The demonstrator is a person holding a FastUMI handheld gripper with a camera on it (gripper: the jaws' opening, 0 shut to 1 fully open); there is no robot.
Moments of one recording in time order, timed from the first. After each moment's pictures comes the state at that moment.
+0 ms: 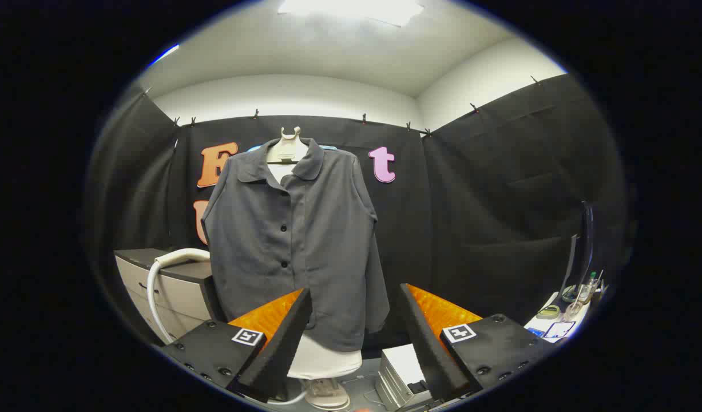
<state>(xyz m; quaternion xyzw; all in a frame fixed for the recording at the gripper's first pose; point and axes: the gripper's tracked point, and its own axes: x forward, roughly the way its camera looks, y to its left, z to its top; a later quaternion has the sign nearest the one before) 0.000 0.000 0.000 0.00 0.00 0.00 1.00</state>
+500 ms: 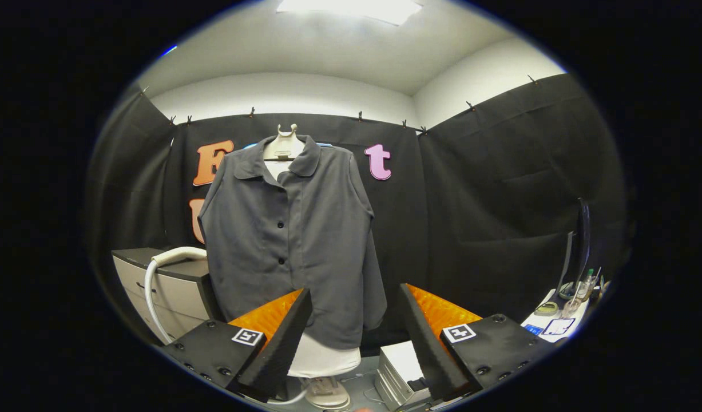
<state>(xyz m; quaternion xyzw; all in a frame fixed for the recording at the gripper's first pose) -0.002 0.002 -0.003 0.00 0.01 -0.01 1.00</state>
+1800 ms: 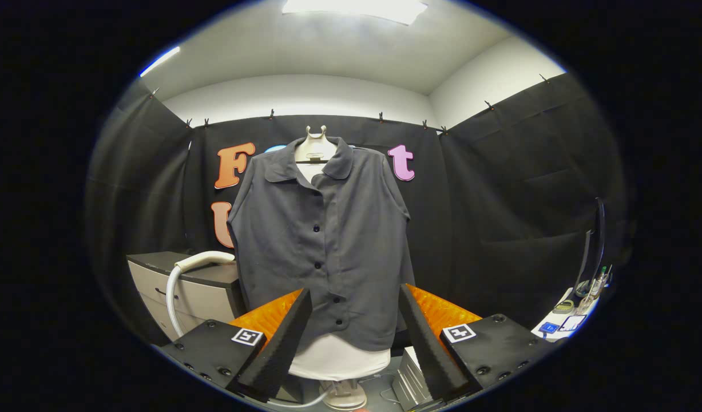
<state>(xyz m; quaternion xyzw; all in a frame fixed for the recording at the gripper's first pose) 0.004 0.078 0.005 0.01 0.00 0.05 1.00</state>
